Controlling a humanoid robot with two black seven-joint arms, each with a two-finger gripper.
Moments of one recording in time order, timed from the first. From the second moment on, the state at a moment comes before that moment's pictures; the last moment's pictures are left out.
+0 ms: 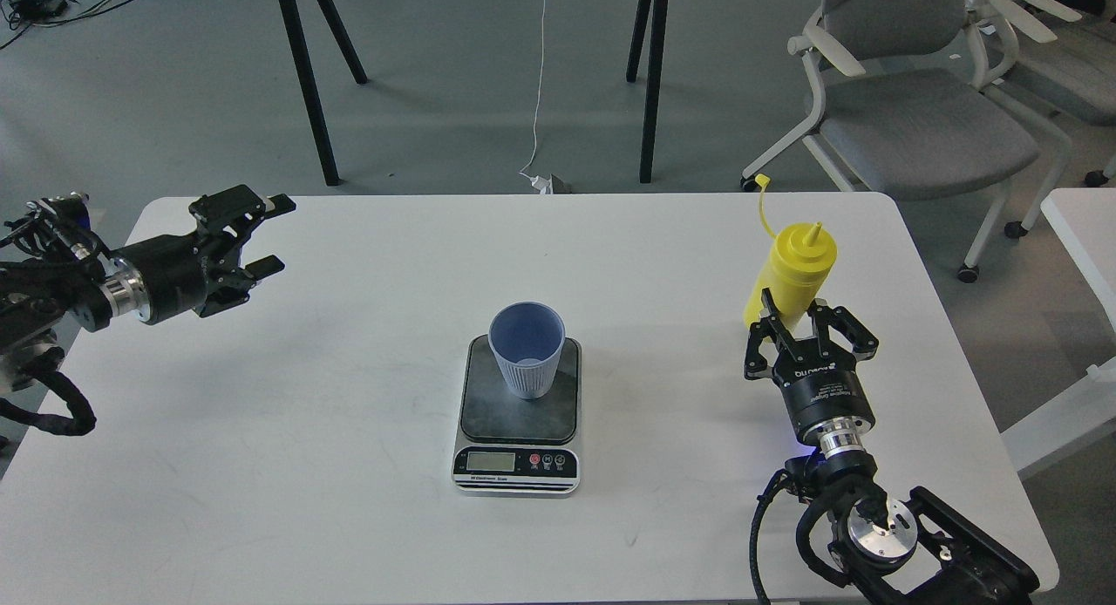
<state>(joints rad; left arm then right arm) -0.84 0.71 -0.14 -0.75 0.54 -0.49 -0.49 0.16 -0.12 0.95 1.02 0.30 0.49 0.39</state>
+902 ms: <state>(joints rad) -0.84 0.71 -0.14 -0.75 0.54 -0.49 -0.49 0.13 -0.08 0.87 0.99 0.29 0.49 0.38</state>
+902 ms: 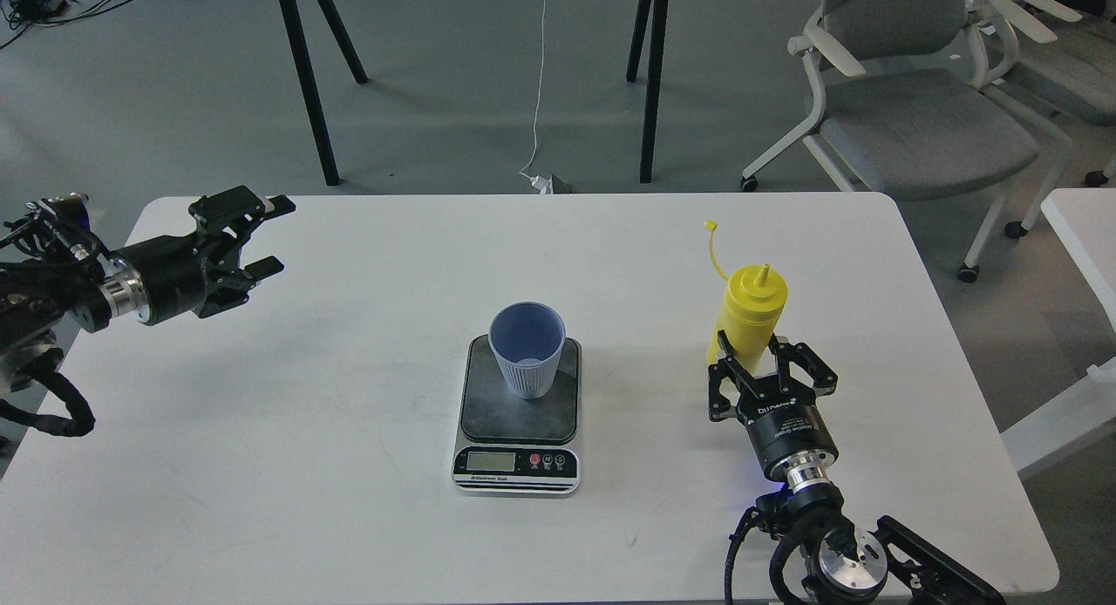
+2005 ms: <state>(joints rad) -0.84 0.72 -0.14 -0.75 0.54 -0.49 -0.49 0.06 -0.11 0.87 1.07 0.28 0.49 0.38</state>
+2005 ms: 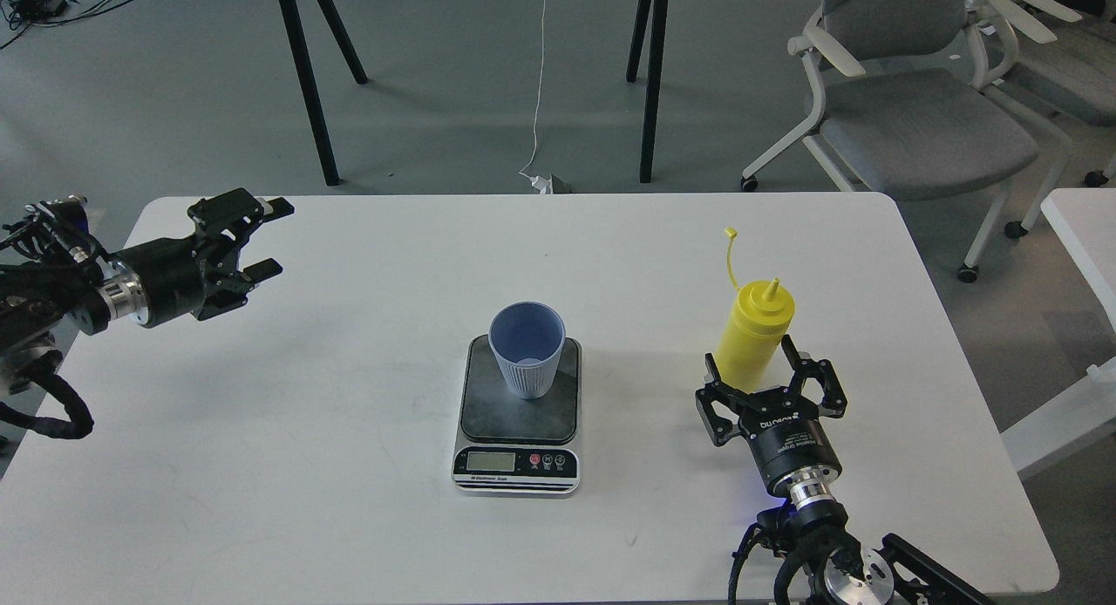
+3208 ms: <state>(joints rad) -0.84 0.73 -0.16 -0.75 0.54 -0.49 -0.49 -0.17 -0.50 1.17 1.48 0.31 0.49 0.38</state>
